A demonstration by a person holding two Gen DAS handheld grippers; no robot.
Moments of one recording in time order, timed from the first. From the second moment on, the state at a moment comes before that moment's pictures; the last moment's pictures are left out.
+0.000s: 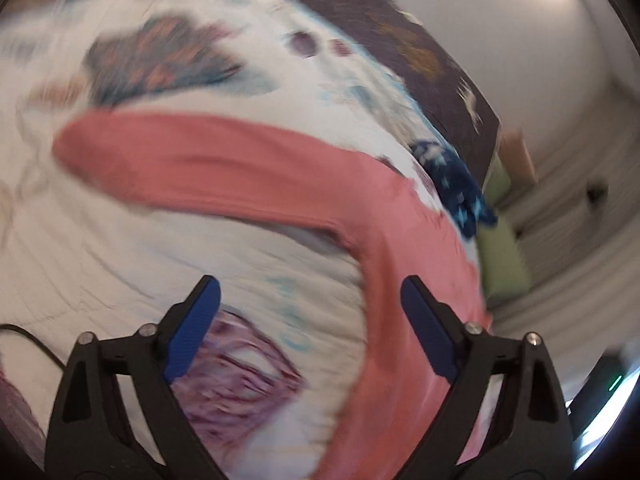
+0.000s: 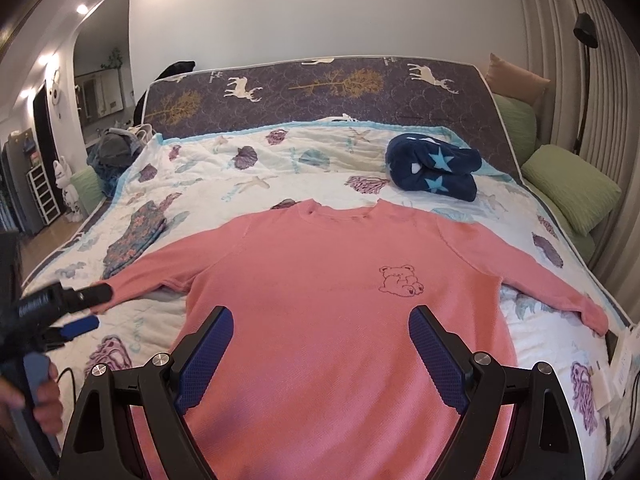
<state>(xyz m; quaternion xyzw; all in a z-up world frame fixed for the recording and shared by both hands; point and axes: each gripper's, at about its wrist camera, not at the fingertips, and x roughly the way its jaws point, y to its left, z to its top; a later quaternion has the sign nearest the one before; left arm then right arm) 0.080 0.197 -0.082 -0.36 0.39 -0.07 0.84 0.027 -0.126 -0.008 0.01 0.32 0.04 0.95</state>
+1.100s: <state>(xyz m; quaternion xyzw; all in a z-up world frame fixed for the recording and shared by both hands) 0.186 0.013 -0.010 -0.12 0.34 -0.21 0.91 0.083 -0.185 -0.028 0.09 0.35 0.01 0.93</state>
